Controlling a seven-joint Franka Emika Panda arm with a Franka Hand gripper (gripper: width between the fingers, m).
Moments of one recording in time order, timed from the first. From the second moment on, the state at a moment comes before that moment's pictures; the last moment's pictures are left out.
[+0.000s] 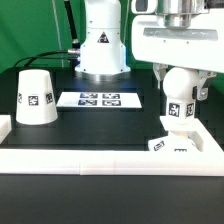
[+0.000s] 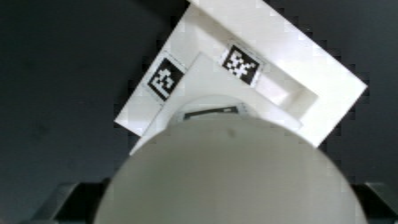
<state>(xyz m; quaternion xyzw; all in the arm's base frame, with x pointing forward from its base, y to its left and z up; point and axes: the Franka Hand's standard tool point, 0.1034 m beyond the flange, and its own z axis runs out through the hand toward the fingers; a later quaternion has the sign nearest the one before) 0.606 0.101 0.107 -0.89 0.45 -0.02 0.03</state>
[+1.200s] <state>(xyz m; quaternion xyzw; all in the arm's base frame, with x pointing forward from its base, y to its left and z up) 0.607 0.103 0.106 -1.00 -0.04 -0.03 0.02</state>
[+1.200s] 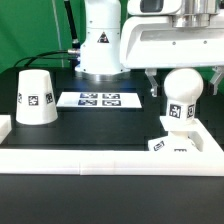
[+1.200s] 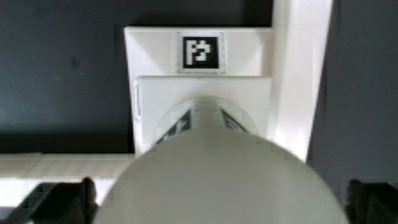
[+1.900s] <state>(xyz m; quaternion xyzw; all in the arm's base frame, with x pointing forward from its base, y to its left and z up) 0.609 0.104 0.108 -0.97 -0.26 -0.03 0.00</state>
